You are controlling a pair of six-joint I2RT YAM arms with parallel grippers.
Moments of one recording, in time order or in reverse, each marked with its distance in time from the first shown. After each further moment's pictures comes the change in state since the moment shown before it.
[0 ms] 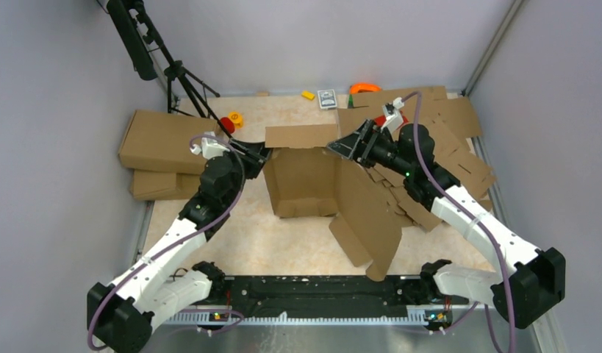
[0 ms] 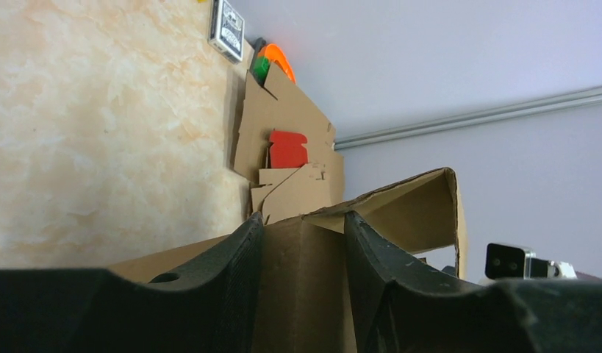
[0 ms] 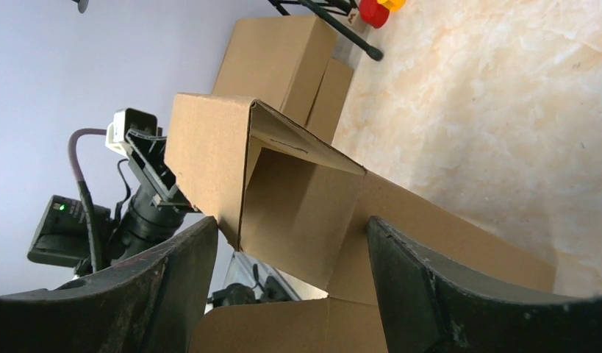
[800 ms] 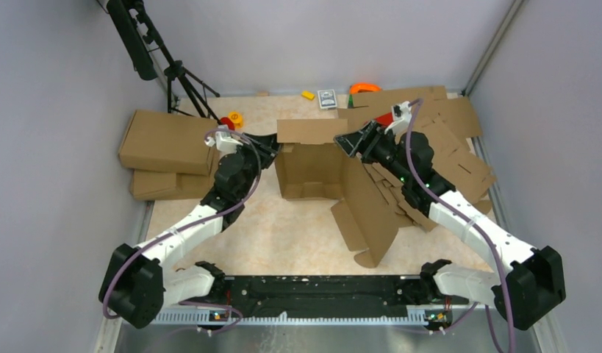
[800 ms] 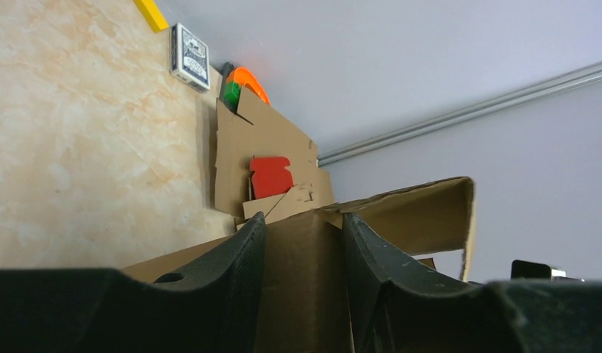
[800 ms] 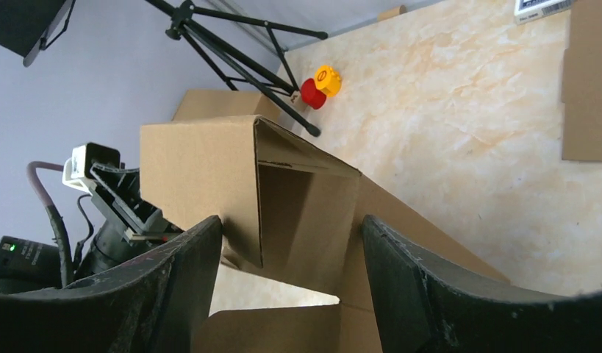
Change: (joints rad) left arm -0.004 0.228 -0.057 0.439 0.003 0.077; right arm 0.020 -0.011 -0.088 0.170 0.237 -0.148
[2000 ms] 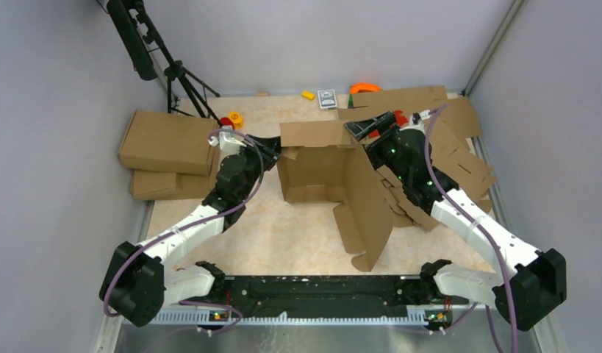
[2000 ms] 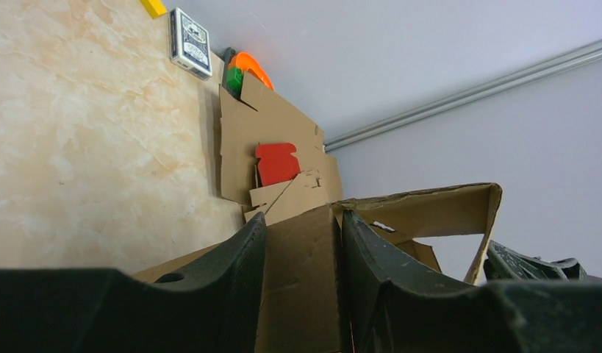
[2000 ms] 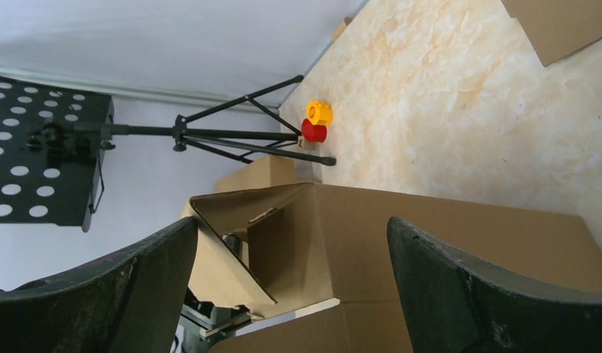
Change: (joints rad) left arm -0.010 0.016 -0.021 0.020 0.031 0.032; right arm 0.006 -0.015 0.037 -0.180 0.265 0.475
